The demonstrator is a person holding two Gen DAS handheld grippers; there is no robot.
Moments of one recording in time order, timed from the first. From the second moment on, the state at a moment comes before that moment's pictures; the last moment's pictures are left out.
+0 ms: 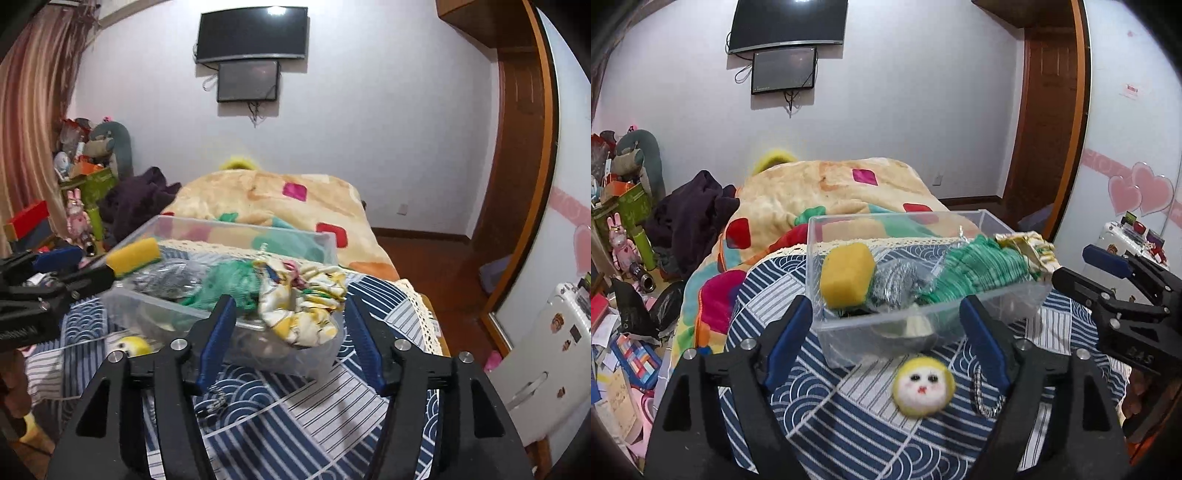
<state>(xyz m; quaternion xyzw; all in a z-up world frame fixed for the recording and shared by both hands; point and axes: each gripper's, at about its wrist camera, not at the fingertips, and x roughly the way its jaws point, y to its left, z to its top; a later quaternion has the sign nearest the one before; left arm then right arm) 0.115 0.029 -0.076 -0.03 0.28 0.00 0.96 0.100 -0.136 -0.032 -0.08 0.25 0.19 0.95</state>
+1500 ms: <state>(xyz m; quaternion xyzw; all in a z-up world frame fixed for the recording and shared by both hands) 0.105 0.022 -0.122 -0.09 0.33 -0.06 0.94 0.097 -0.097 -0.093 -0.07 0.34 0.29 0.89</state>
